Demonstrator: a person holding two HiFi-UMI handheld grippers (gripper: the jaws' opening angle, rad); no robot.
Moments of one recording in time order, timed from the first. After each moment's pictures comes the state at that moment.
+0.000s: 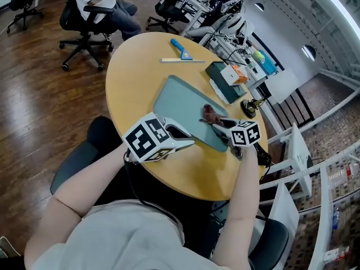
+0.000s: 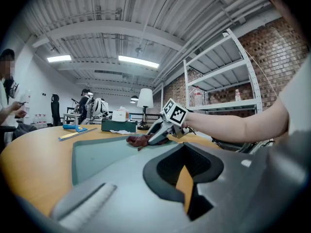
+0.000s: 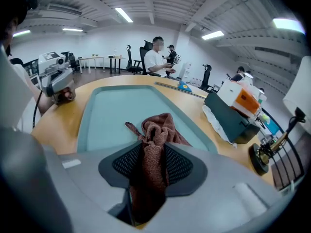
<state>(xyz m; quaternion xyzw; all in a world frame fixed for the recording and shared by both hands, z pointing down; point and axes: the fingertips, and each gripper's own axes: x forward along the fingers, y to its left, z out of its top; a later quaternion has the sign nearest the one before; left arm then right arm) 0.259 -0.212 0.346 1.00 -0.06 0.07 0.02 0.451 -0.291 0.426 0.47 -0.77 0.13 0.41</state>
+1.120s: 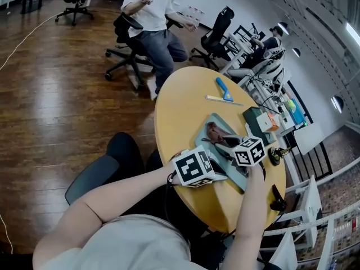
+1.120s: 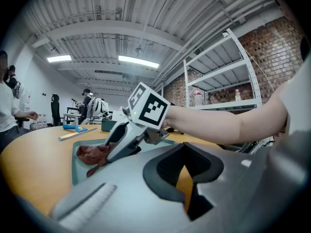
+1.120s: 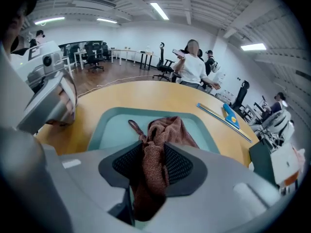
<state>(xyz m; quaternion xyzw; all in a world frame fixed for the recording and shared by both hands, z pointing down) 0.270 -0.217 0.353 1.00 -0.07 0.07 0.02 0.297 -0.358 0.431 0.31 -0.83 0.05 0.47</state>
